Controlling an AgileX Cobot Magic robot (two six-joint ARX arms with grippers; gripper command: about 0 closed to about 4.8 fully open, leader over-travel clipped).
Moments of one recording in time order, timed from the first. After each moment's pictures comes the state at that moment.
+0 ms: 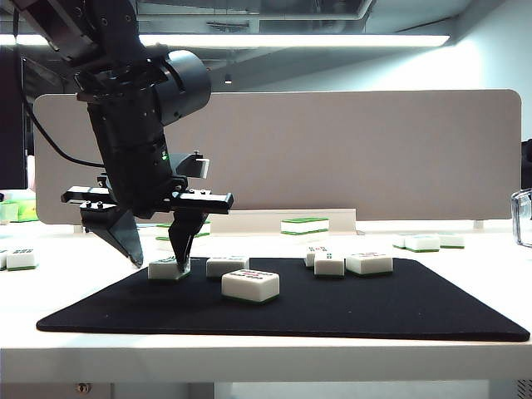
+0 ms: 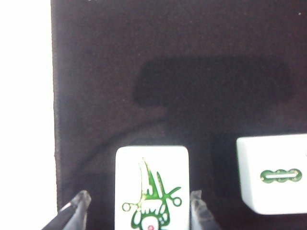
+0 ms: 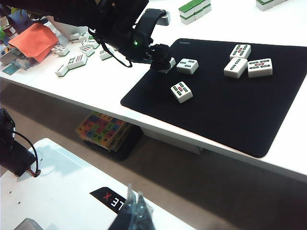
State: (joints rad) left arm -0.55 1.77 1.12 -0.38 -0.27 -0.30; right arm 0.01 0.01 0.96 -1.39 -0.69 0.08
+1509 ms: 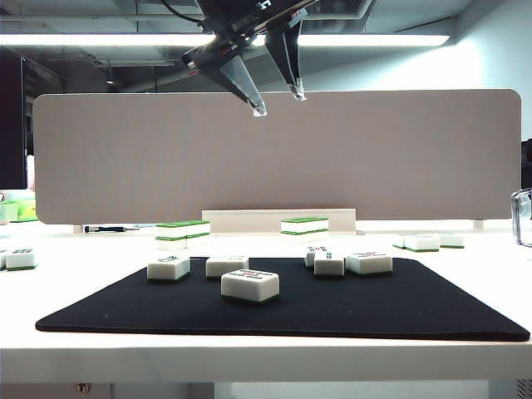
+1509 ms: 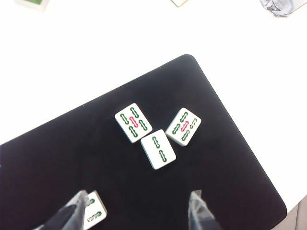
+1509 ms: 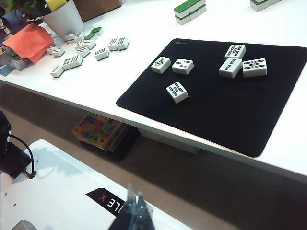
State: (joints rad) left arm -0.65 1.85 1.88 -0.89 0.10 -0.09; right arm 0.01 0.01 0.96 -1.39 -0.67 0.08
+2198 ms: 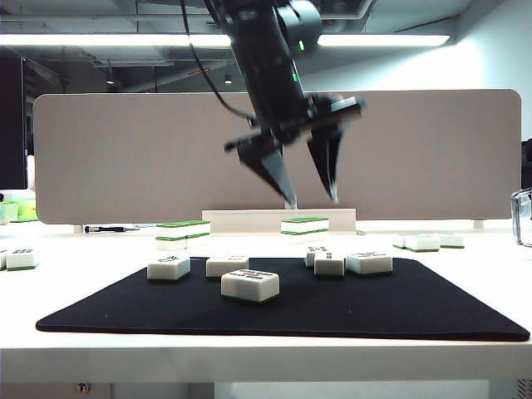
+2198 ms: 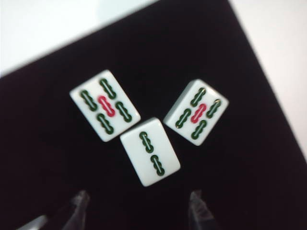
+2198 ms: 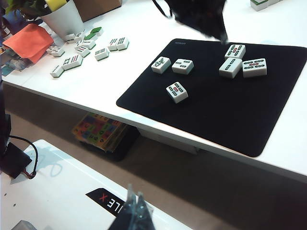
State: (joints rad) left arm -0.69 2.20 2.08 -1.00 0.11 -0.14; right arm 0.01 0.01 0.96 -1.39 -0.67 0.08
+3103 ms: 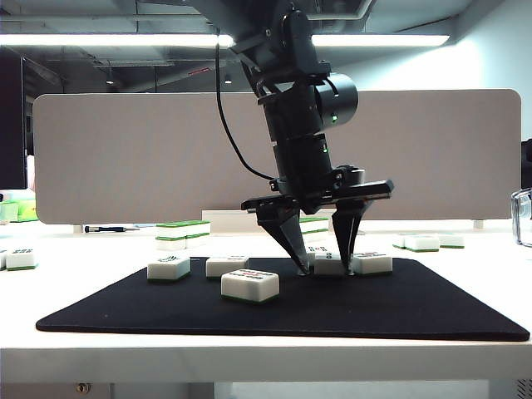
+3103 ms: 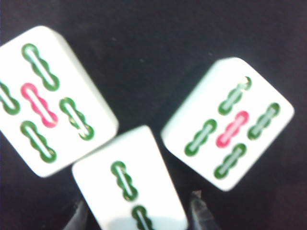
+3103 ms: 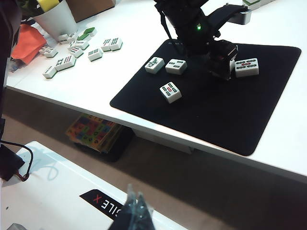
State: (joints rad) left arm -0.74 2.35 2.08 -0.95 0.03 -0.22; right arm 0.01 0.01 0.96 -1.39 -0.65 0.08
